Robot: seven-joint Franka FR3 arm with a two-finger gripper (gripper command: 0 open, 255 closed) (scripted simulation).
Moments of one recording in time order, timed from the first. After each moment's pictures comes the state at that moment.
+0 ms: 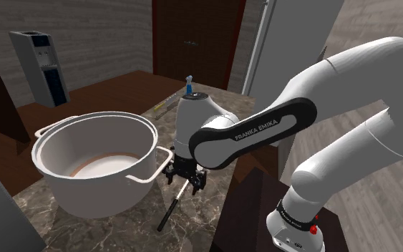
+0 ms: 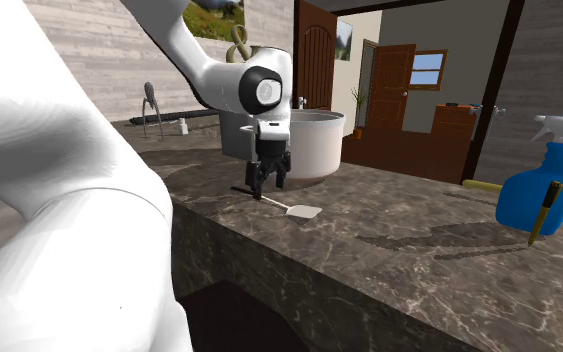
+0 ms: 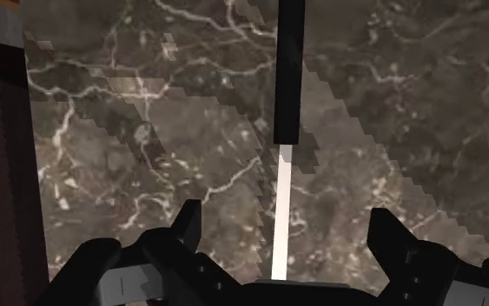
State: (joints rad) arm -0.24 -0.34 0.90 -2.53 0.44 2.29 1.59
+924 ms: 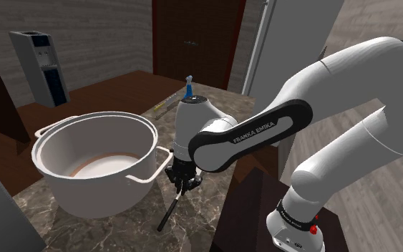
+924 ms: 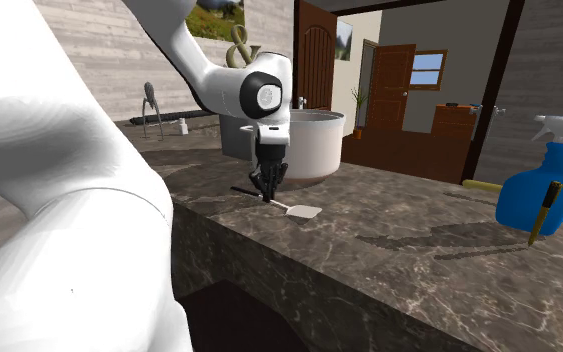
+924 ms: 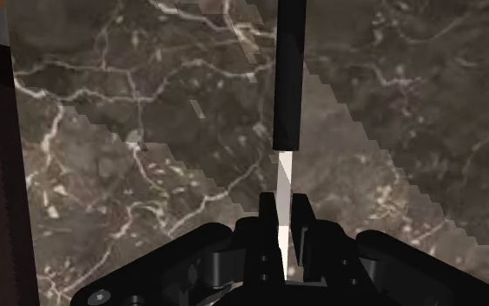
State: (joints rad) arm -0.25 -0.31 0.92 -2.54 0.43 2.32 1.60
